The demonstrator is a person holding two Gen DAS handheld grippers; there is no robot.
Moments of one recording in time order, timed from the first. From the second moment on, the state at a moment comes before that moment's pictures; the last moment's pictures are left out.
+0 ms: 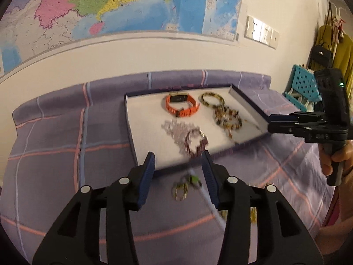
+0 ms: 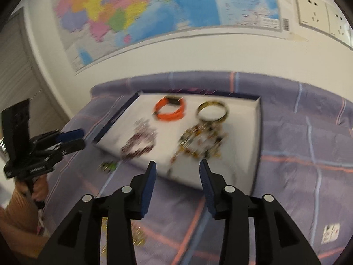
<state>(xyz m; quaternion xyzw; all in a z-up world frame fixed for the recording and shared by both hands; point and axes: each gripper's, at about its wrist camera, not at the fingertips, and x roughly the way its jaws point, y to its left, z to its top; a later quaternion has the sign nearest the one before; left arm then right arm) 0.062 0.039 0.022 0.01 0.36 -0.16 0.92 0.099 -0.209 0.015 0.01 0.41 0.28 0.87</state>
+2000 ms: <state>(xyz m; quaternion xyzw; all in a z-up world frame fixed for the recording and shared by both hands) 0.025 -0.012 -0.035 0.02 0.44 -0.22 0.87 0.042 -0.159 -0.030 -0.06 0.44 0.29 0.85</state>
